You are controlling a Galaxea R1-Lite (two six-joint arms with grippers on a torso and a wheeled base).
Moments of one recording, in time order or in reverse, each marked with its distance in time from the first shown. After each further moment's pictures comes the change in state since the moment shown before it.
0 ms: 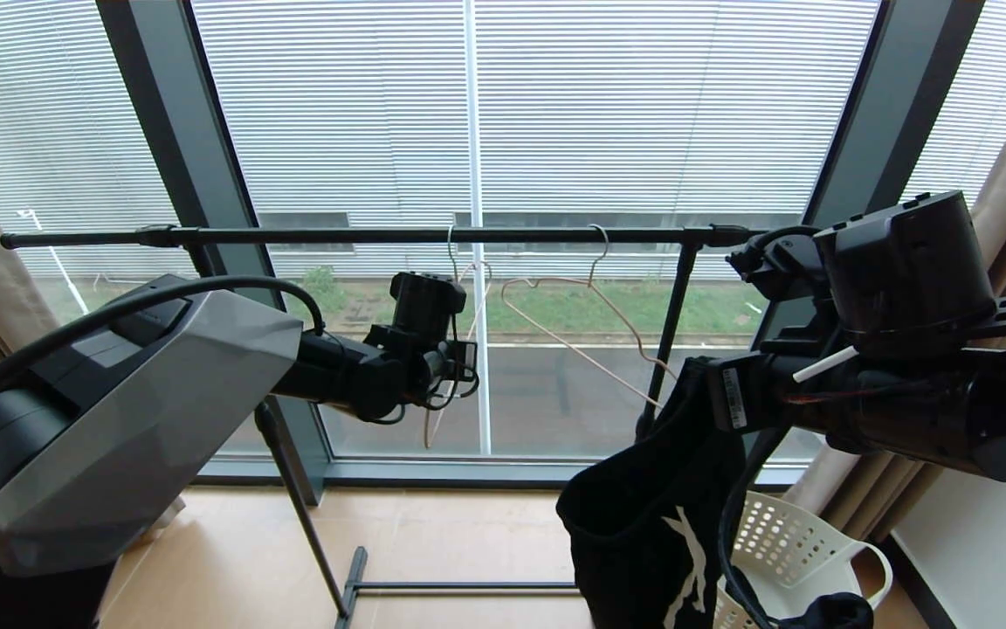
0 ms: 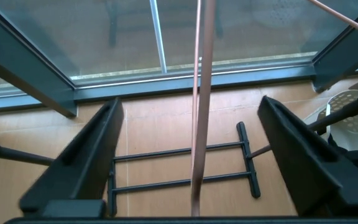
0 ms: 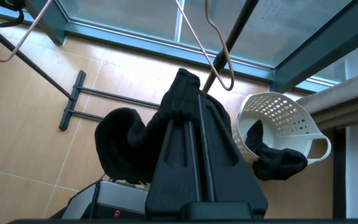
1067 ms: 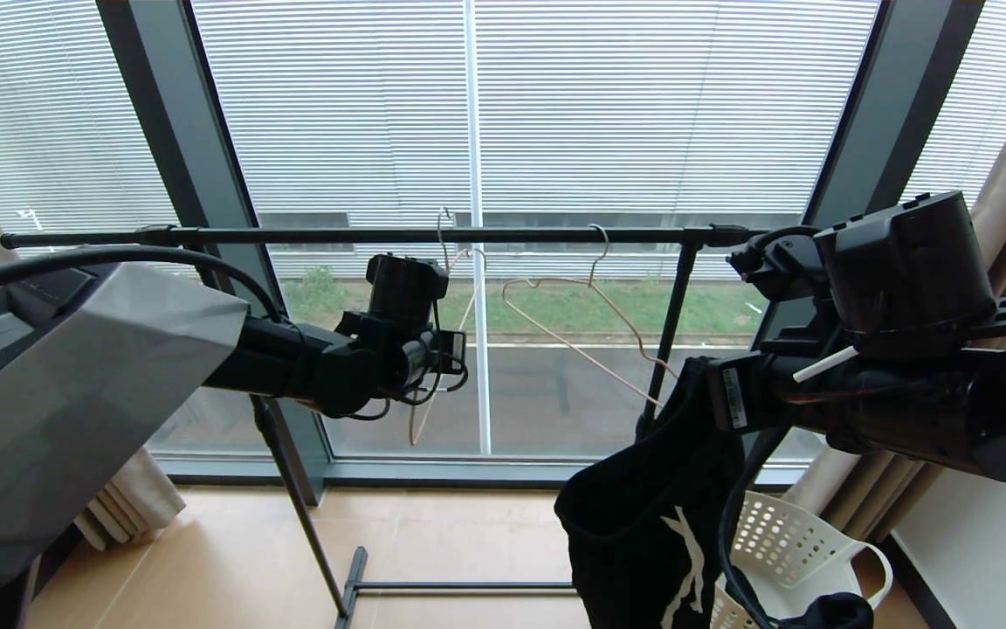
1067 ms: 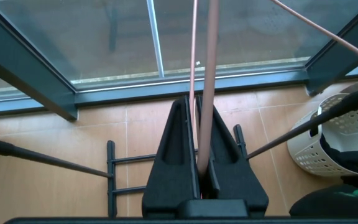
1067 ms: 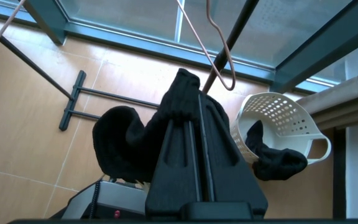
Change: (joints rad) left arm -0.002 -0.134 0.123 -0.005 -0.013 0.002; right arm 0.000 0.000 0.001 0.000 0.000 0.000
